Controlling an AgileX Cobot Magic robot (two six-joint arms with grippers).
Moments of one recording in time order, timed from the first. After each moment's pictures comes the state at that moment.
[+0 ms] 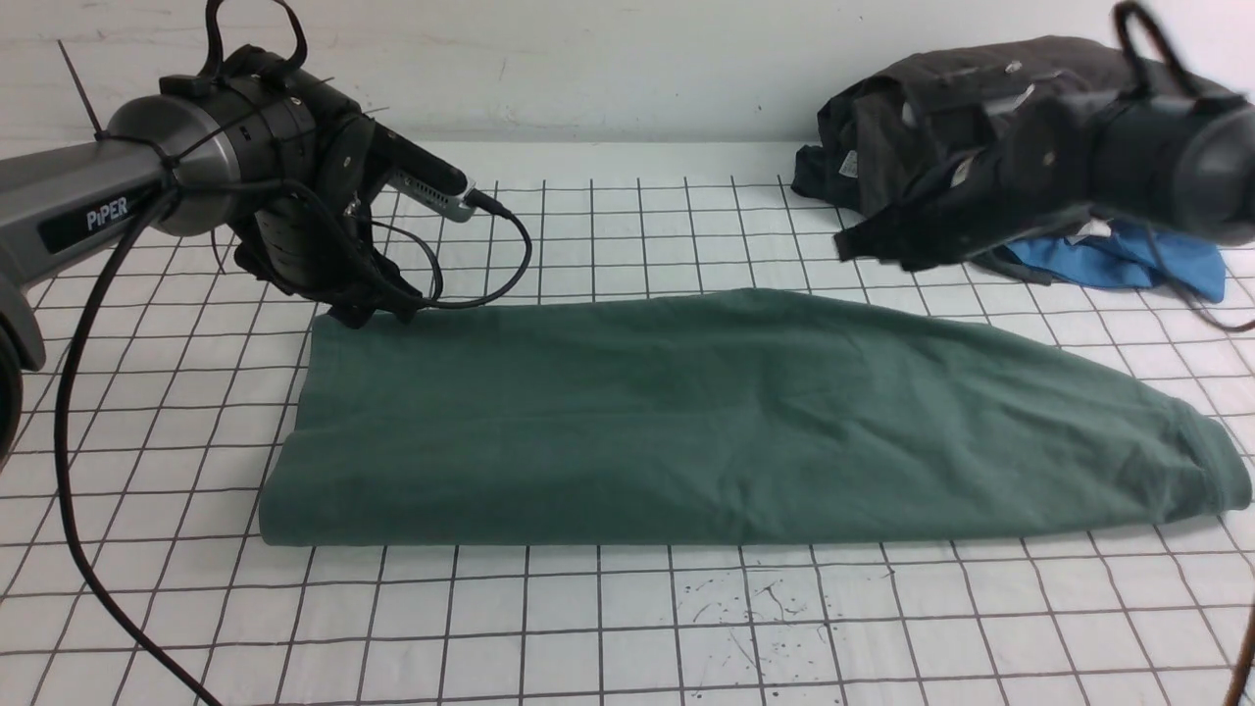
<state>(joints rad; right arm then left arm) 0.21 2.03 -1.63 0.06 0.59 -0.15 -0.21 2.09 -1.67 0.38 0.84 -0.05</state>
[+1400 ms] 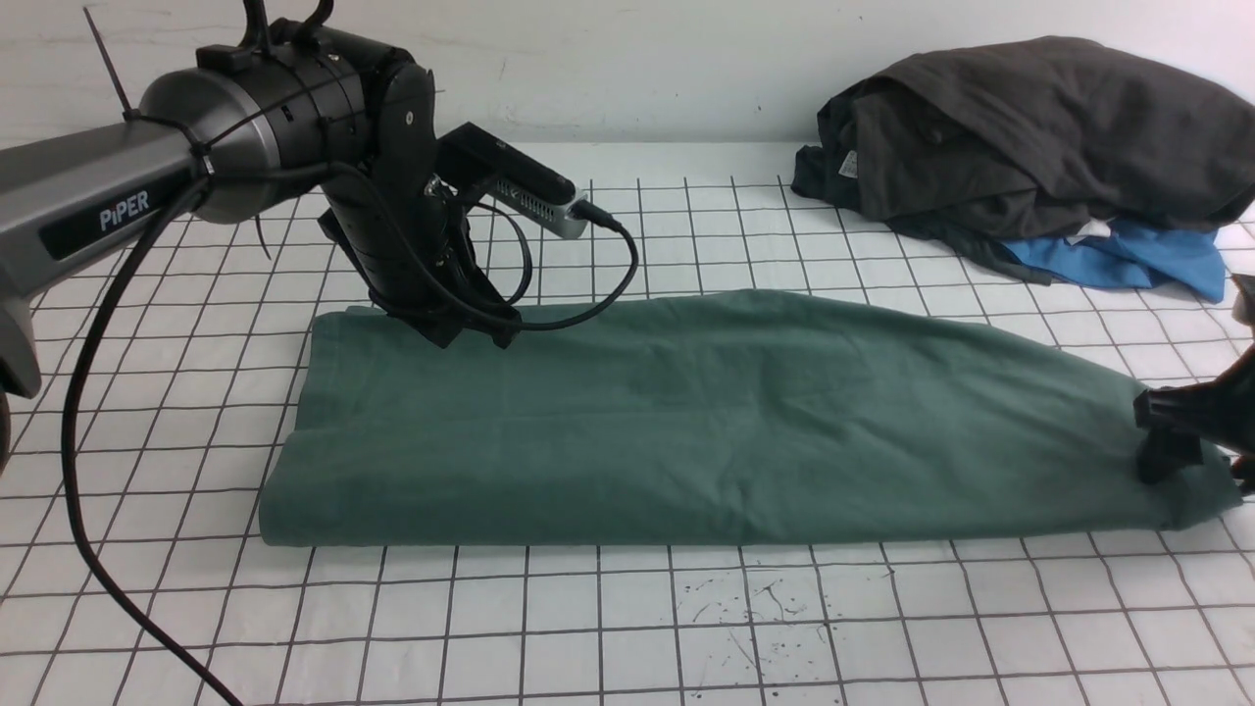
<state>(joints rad) -0.21 1.96 -1.23 0.10 0.77 -0.12 -0.32 2.02 -1.67 0.06 0.94 0.22</state>
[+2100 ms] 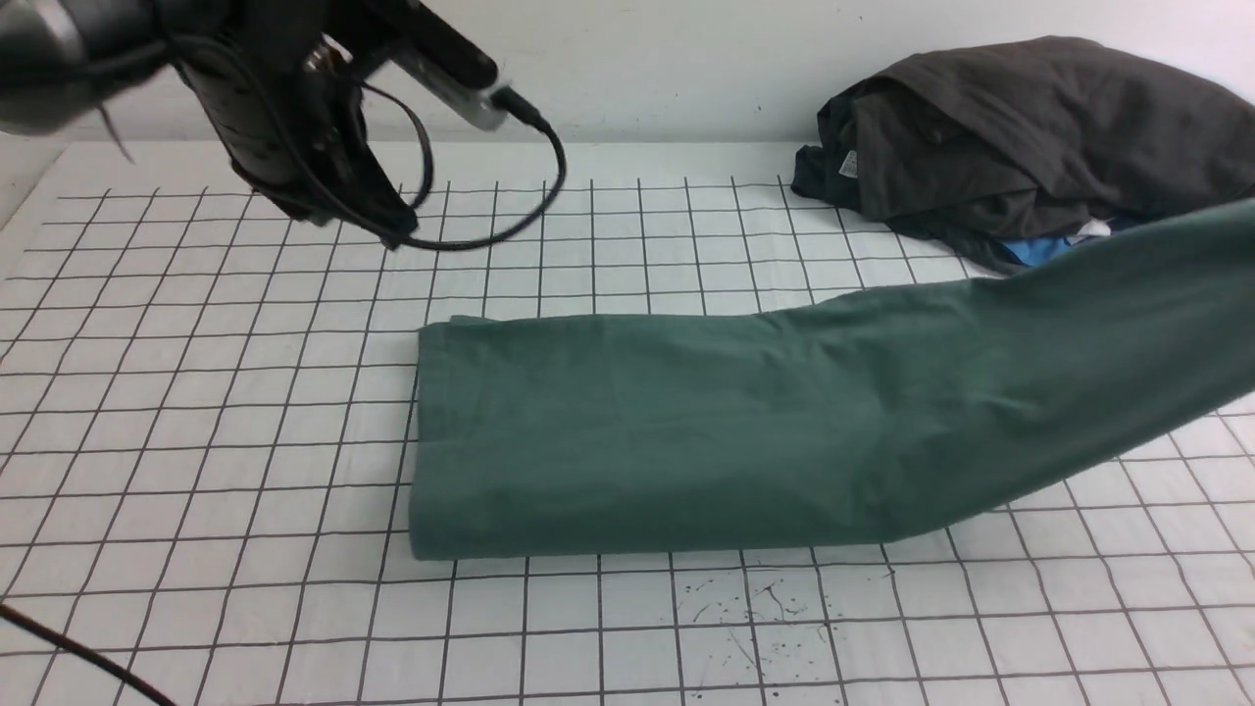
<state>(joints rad) -0.16 1.62 -1.51 -0.08 1.05 -0.11 -0.32 1.71 -1.67 0.30 1.09 0.19</state>
